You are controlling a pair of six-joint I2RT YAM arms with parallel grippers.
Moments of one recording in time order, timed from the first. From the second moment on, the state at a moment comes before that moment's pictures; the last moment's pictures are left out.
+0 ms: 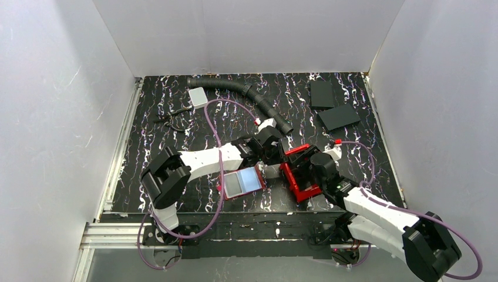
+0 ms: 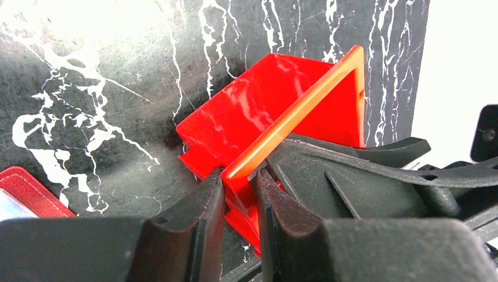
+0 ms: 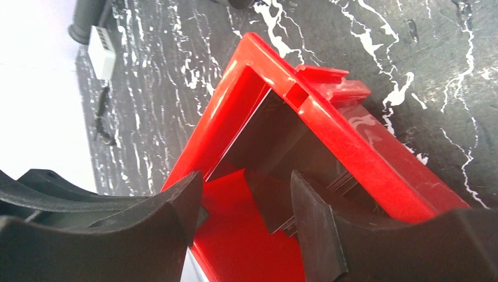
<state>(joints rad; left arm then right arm) -0.98 1.80 1.21 -0.19 -0.05 -0.99 0.65 0.94 0.29 0.11 0.32 1.17</state>
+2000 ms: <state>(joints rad) -0.93 1.81 1.16 -0.07 0.06 -1.02 0.52 0.81 0.54 -0.32 0.38 0.92</state>
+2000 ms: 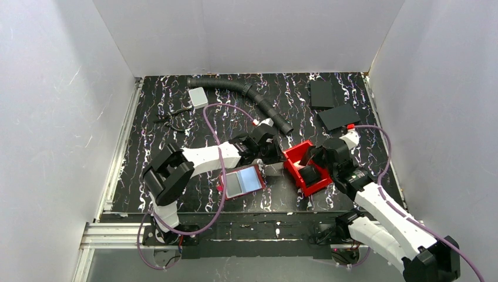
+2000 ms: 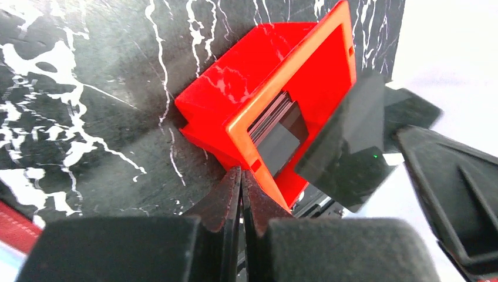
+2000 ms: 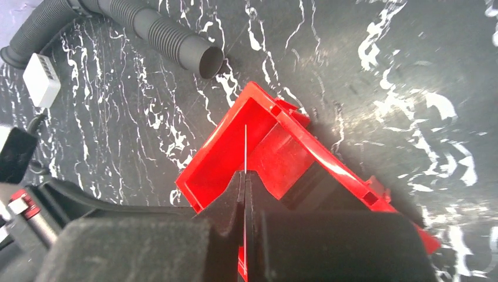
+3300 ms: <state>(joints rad) -0.55 0.83 0.58 -0.42 0.50 -0.96 0.73 1.32 0.87 -0.16 -0.58 0.61</state>
